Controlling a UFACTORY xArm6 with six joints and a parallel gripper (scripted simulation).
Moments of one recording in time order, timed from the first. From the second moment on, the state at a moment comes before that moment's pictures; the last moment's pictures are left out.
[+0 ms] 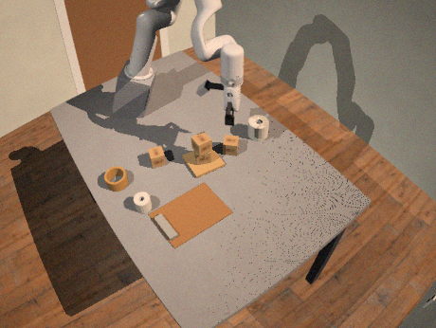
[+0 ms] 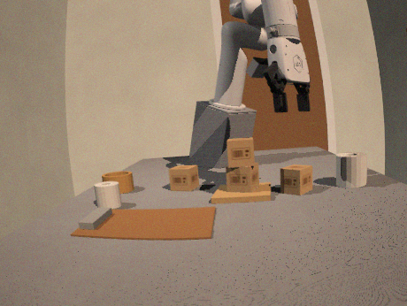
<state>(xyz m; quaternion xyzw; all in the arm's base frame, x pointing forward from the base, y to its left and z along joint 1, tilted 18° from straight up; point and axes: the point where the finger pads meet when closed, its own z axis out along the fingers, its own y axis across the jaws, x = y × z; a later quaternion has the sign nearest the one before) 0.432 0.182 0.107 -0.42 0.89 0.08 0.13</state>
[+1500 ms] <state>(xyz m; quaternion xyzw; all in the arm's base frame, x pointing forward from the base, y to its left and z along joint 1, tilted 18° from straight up) 0.440 0.193 0.065 -0.42 0.89 0.08 0.13</state>
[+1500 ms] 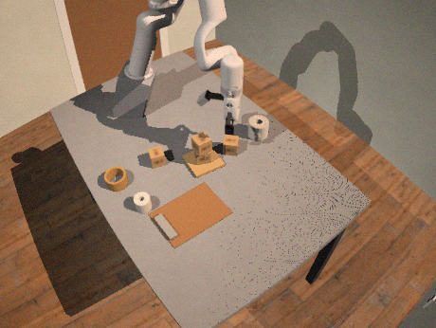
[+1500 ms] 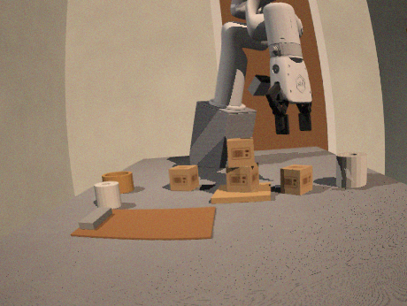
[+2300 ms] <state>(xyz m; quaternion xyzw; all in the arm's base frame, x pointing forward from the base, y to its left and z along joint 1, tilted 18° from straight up) 0.447 0.201 0.034 -0.42 0.89 0.08 0.13</state>
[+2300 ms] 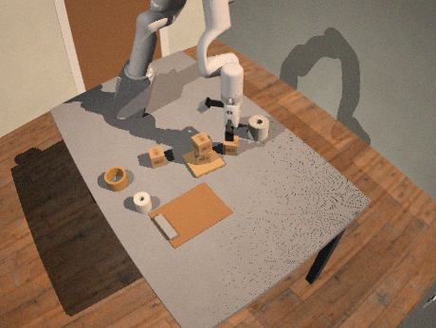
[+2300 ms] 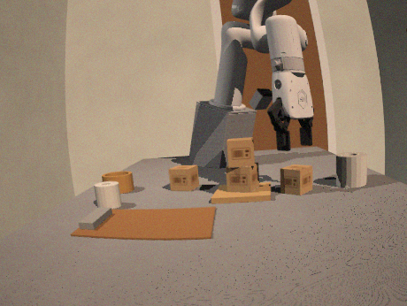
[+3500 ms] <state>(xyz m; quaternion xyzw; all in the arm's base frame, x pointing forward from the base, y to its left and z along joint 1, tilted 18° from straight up) 0.455 0.213 -0.010 -0.42 0.89 0.08 0.13</state>
